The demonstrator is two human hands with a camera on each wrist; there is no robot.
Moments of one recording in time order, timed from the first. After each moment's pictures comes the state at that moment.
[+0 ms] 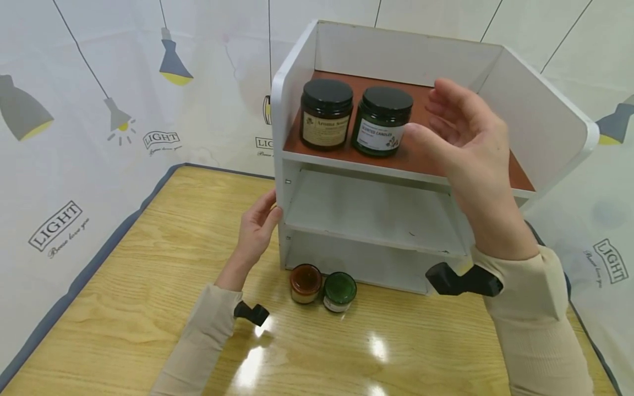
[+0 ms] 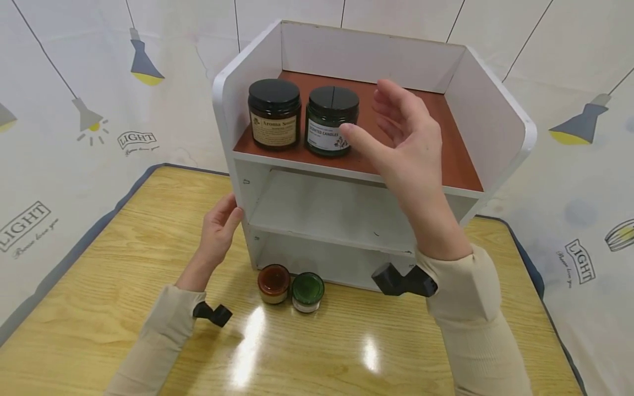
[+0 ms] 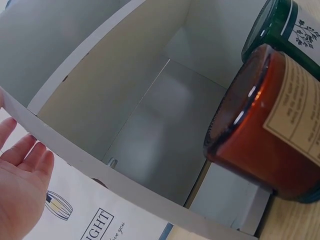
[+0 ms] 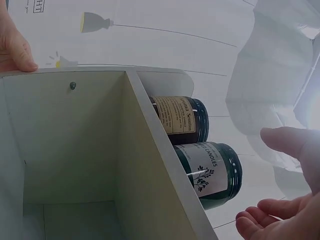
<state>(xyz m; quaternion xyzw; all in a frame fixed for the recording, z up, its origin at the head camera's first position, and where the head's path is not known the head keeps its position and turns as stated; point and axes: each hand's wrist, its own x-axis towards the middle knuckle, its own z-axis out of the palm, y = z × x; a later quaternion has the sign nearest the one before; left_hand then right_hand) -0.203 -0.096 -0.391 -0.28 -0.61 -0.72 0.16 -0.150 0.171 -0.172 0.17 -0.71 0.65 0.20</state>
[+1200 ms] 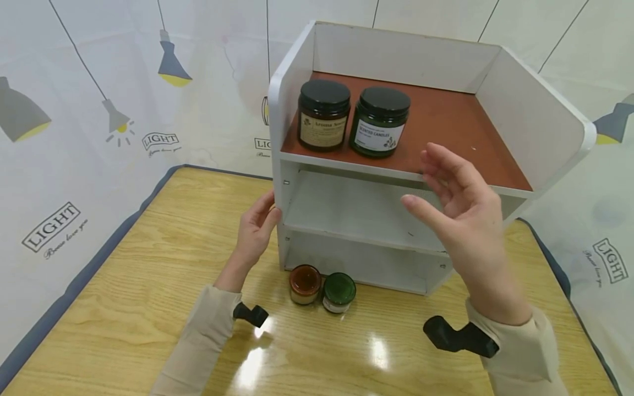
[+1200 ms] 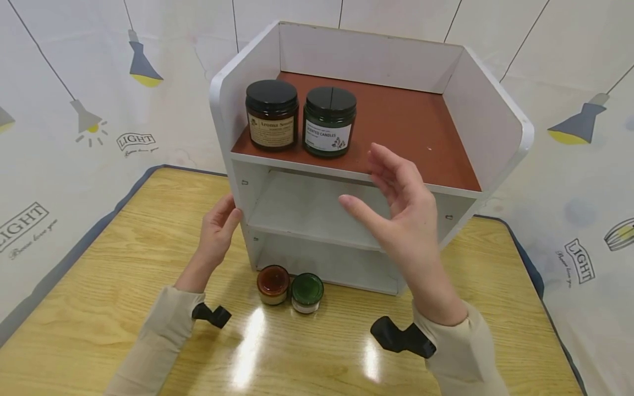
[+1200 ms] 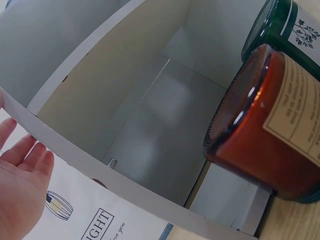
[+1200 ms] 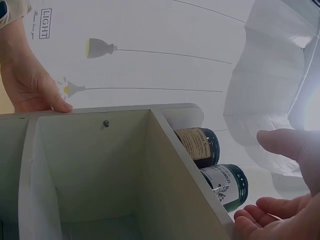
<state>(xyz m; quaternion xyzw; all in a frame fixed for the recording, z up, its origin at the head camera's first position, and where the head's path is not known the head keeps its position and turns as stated) -0.203 -0.096 -0.393 -0.28 -0.61 -0.72 0.16 -0.105 0.174 -0.217 0.19 -0.70 0.67 0.19</state>
